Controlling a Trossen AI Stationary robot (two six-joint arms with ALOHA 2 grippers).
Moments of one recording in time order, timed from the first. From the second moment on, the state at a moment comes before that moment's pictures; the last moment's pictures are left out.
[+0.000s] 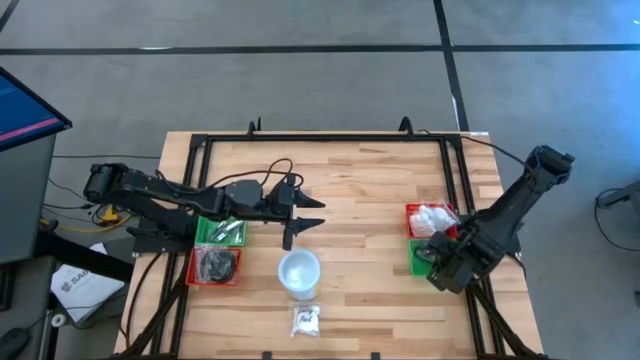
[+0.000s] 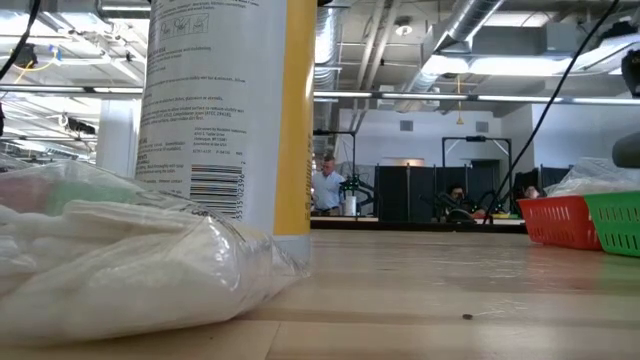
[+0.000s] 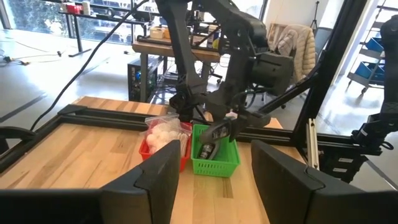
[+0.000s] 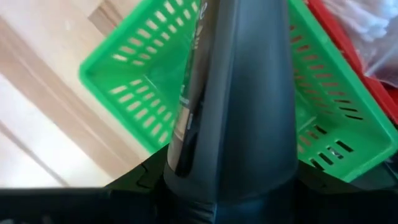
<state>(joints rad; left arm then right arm) -0.10 1.33 0.85 0.38 -0.10 -0.12 0.86 1.12 0.70 -1.09 0.12 1.57</state>
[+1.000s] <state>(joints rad) -0.10 1.33 0.85 0.38 0.04 -0.22 0.86 1.12 0.66 -1.09 0.16 1.57</state>
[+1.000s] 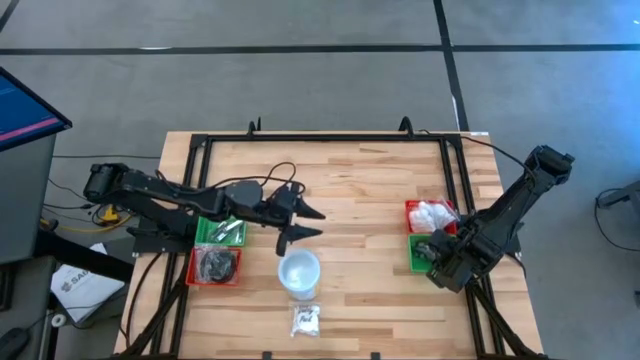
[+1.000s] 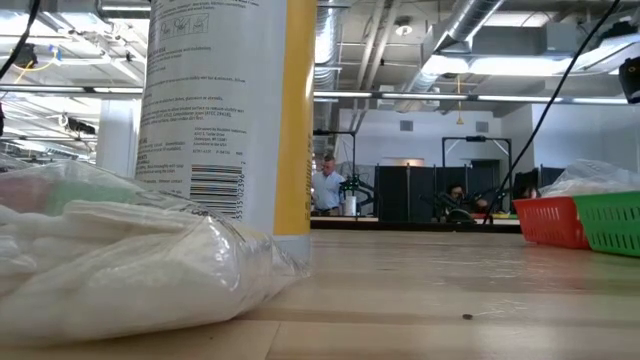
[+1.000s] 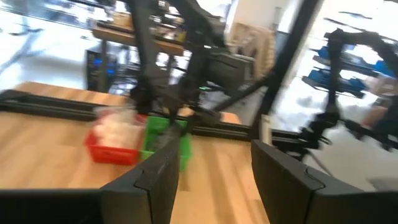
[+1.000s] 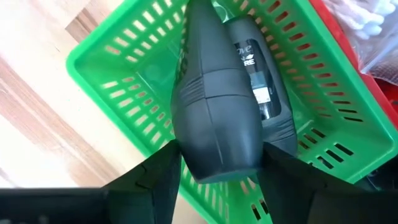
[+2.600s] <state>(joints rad) -0.83 1.36 0.86 0.24 -0.53 -0.68 0.82 1.12 0.81 -0.85 0.53 1.19</state>
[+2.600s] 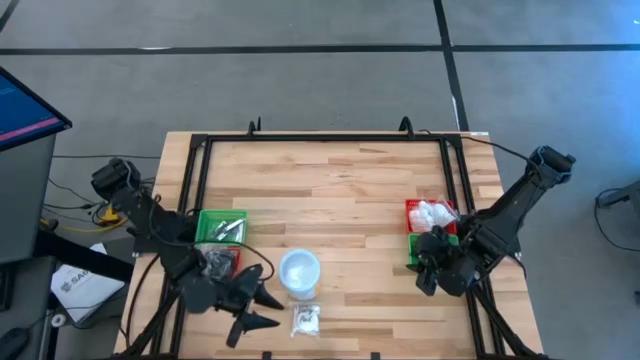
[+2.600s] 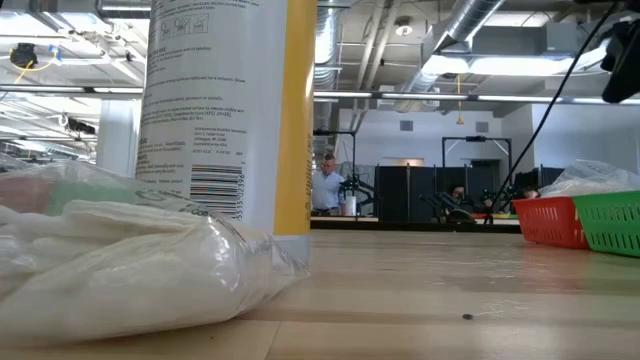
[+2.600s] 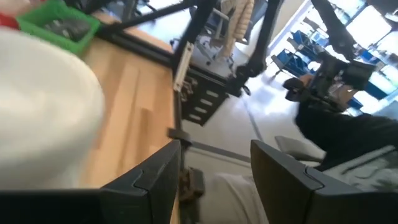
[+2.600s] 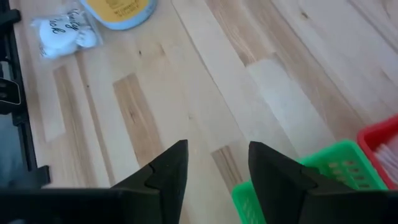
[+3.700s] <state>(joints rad) -0.90 1.71 0.85 0.17 -0.64 -1.41 0.80 1.12 0.81 -0.67 0.52 1.04</state>
